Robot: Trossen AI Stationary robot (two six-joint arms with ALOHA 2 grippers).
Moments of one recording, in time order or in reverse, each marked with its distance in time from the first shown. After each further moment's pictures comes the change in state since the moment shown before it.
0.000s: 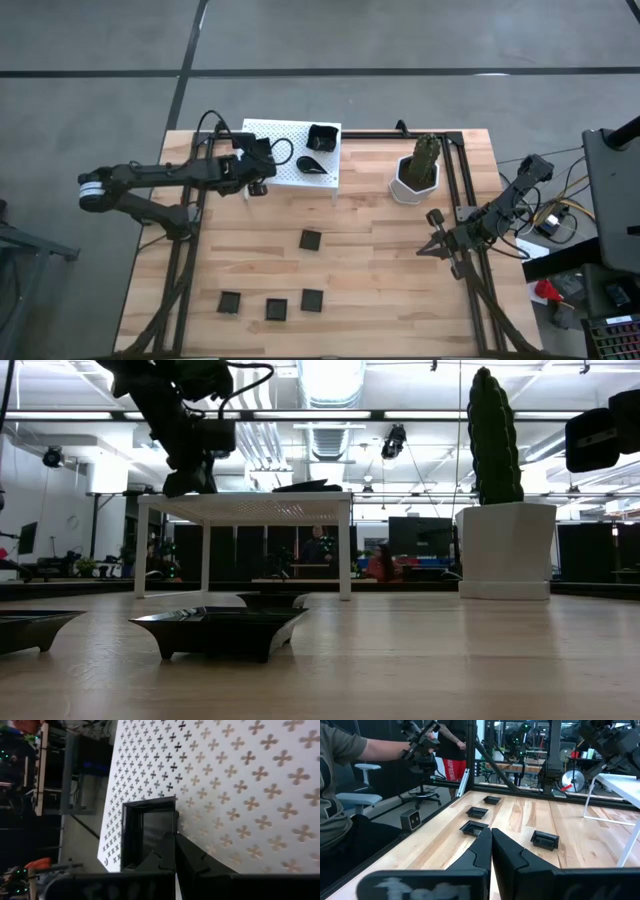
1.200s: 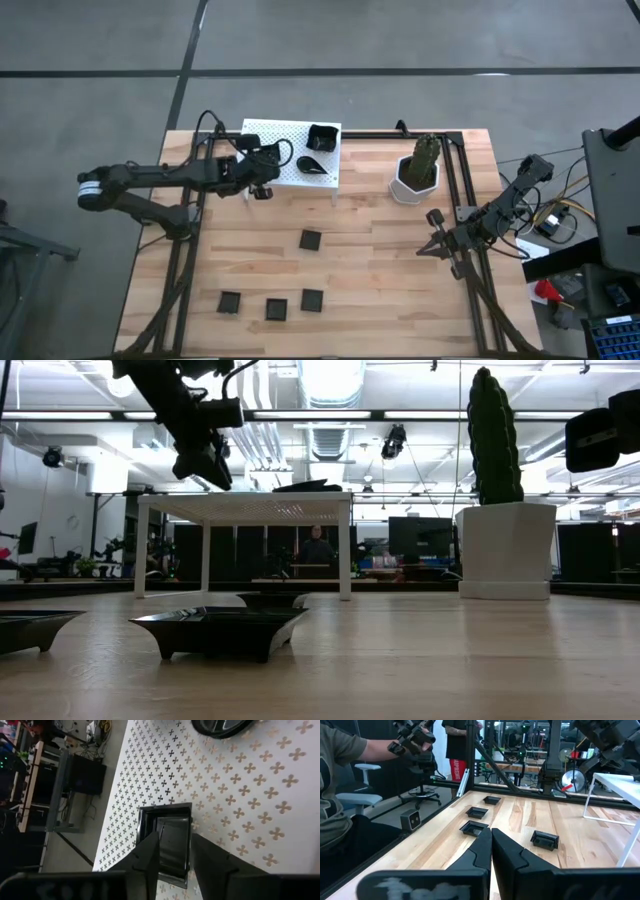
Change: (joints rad) left arm -0.061 -0.011 0.052 0.014 0.059 -0.041; right arm 0.000 0.000 0.000 0.000 0.000 0.000
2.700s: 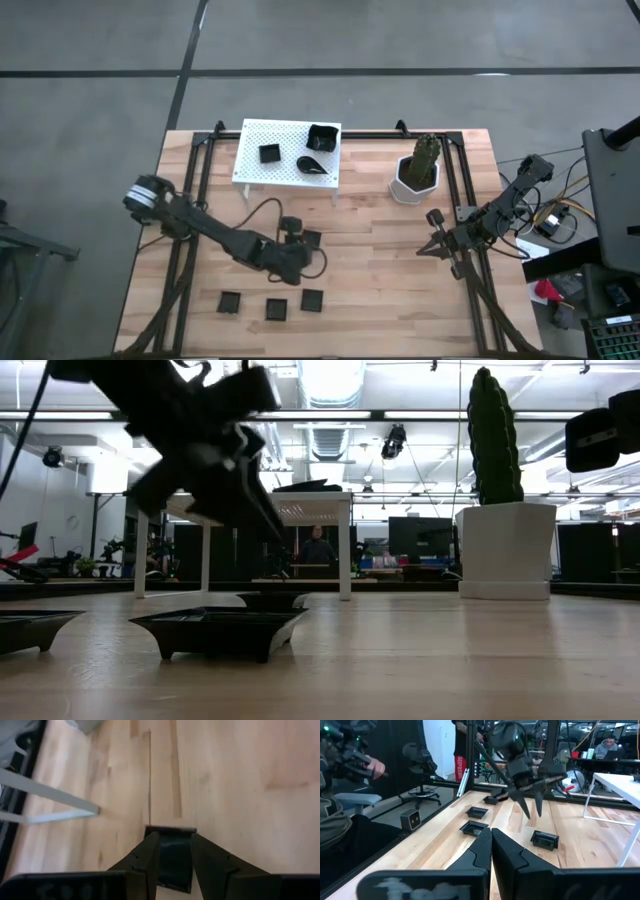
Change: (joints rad) left arm -0.594 0.480 0.064 0.317 0.082 -0.437; right arm 0.000 0.001 0.000 0.000 0.000 0.000
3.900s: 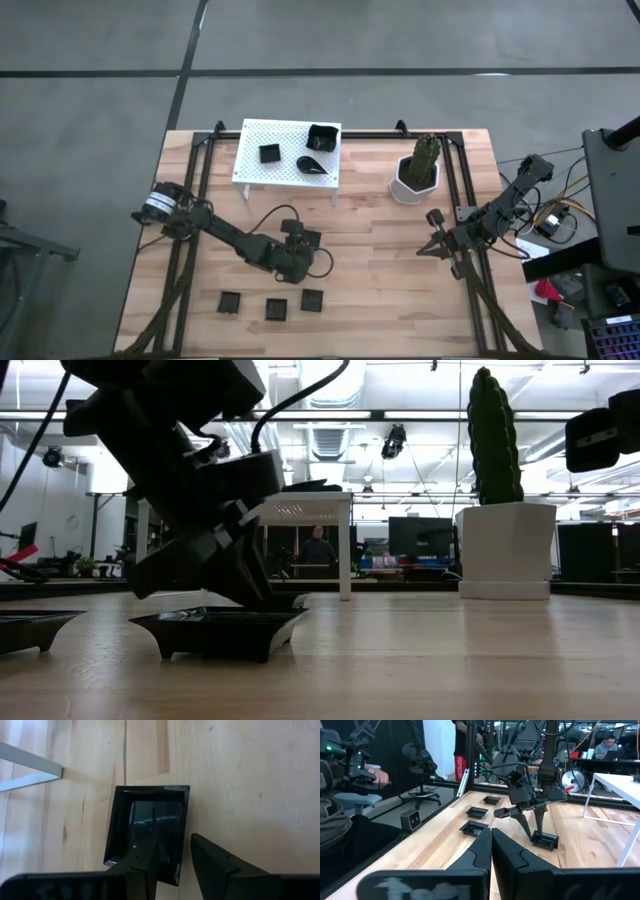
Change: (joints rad) left arm 0.032 0.154 -0.023 0.018 0.041 -0.051; right arm 0.000 -0.001 0.000 0.000 0.000 -0.002
